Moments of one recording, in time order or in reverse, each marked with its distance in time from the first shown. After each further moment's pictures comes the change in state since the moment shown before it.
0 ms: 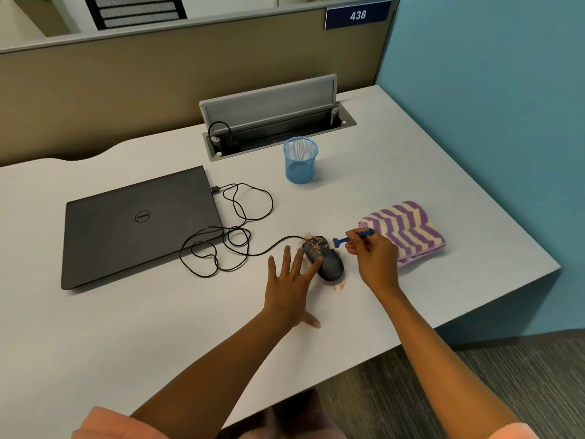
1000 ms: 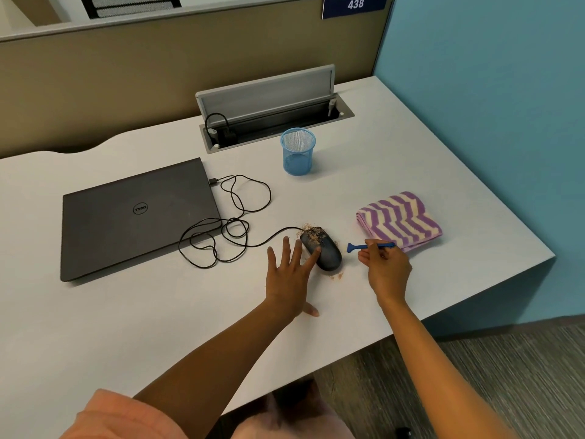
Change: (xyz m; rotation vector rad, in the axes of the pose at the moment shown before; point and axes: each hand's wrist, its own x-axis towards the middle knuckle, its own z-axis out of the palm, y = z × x) left_hand -0.004 0.006 -0.004 0.056 -0.010 -0.035; right_hand -0.034 0.012 -0.015 0.075 0.192 0.243
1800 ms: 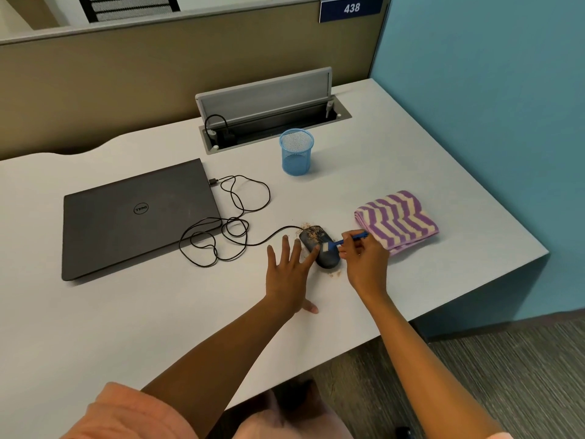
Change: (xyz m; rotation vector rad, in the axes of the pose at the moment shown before) left_hand -0.002 0.001 -0.002 0.011 -0.007 -0.002; right_hand -0.019 -0.022 0.021 -0.071 -0.095 -0.193
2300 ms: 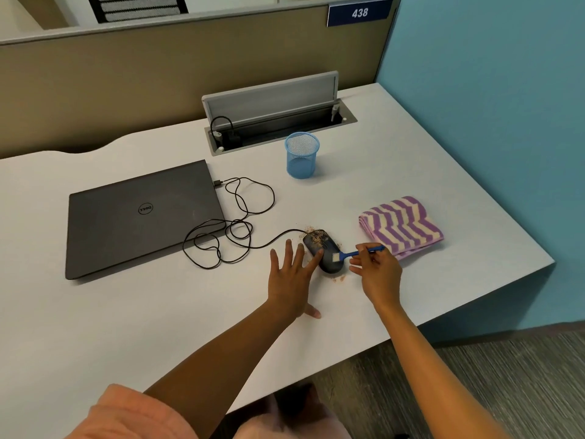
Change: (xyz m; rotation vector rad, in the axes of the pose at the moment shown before) left_hand 0.000 -0.003 0.001 -0.027 0.003 0.019; right_hand 0.001 0.020 -0.014 0.182 -0.048 0.168
